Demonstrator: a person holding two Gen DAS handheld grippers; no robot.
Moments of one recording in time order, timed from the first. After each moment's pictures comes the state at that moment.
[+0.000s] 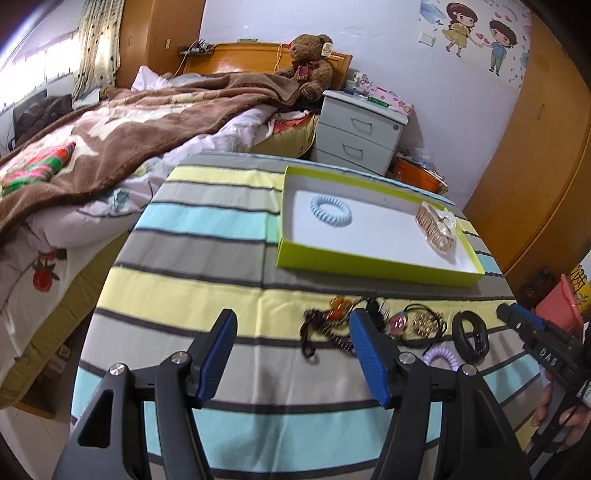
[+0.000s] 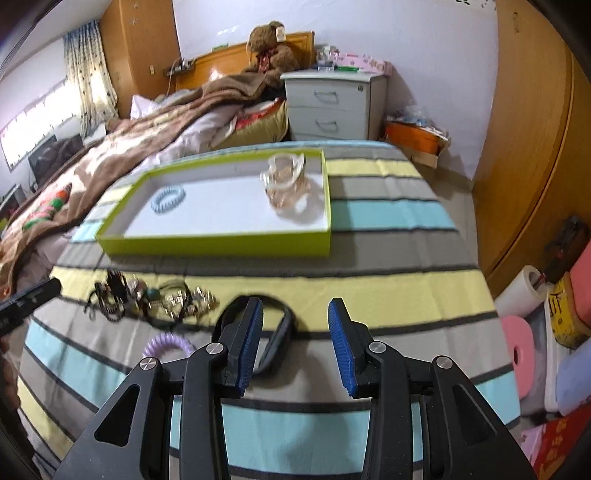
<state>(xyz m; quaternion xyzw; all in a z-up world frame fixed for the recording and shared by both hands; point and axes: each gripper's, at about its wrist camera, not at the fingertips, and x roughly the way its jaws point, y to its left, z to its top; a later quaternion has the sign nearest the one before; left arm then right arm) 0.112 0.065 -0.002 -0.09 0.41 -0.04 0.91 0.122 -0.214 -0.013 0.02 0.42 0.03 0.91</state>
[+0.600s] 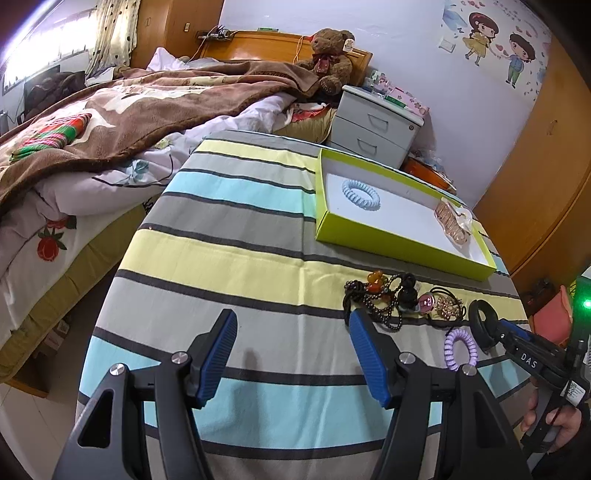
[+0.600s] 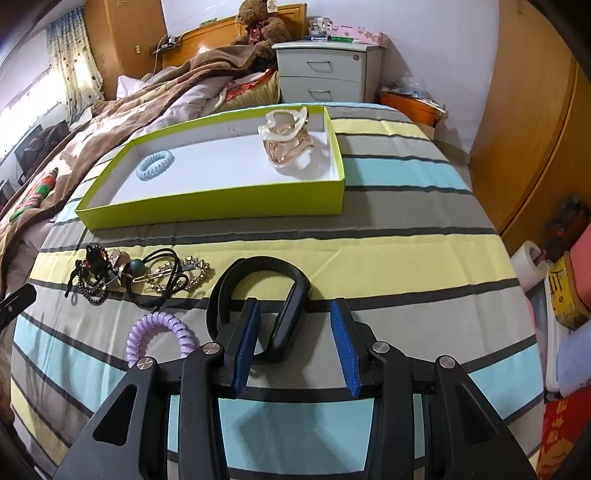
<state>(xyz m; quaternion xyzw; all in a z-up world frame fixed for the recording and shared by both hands) 0.095 0.096 -0.020 -0.12 0.42 -0.03 0.90 0.127 -0.204 -0.038 0.02 0.47 0.01 0.88</state>
